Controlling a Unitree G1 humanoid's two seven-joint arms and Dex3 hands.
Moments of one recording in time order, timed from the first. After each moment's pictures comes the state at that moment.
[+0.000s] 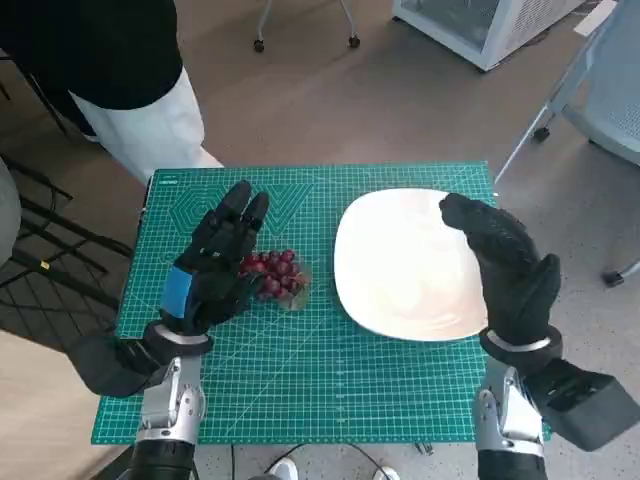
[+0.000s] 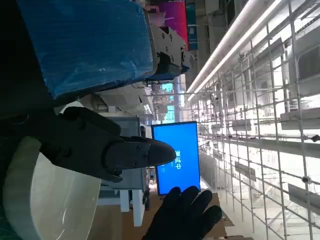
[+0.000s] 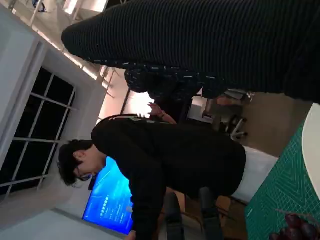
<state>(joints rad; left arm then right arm) -0.30 0.08 0.18 0.34 -0.40 -0.48 -0.59 -0.40 -0.09 -0.14 0.36 0.35 -0.71 0.50</state>
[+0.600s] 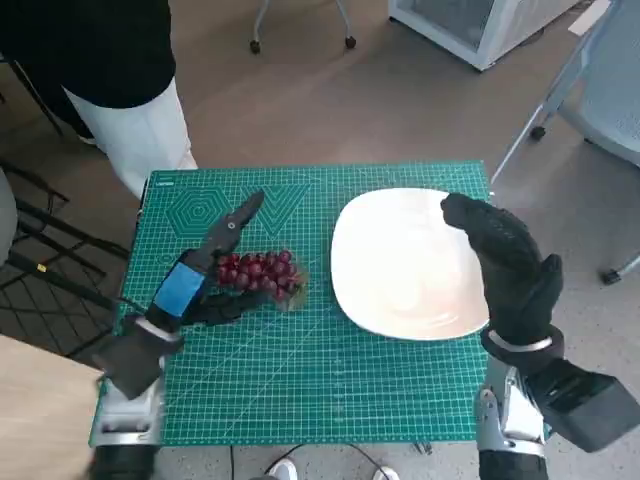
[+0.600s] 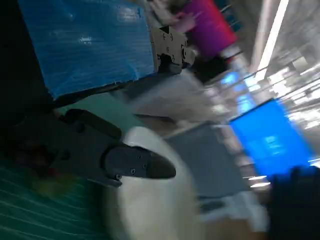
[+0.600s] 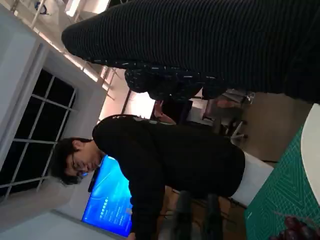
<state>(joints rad) -0.25 0.29 0.13 0.09 0.24 -0.28 -0.42 -0.41 -0.09 -0.14 0.36 0.35 -0.71 0.50</state>
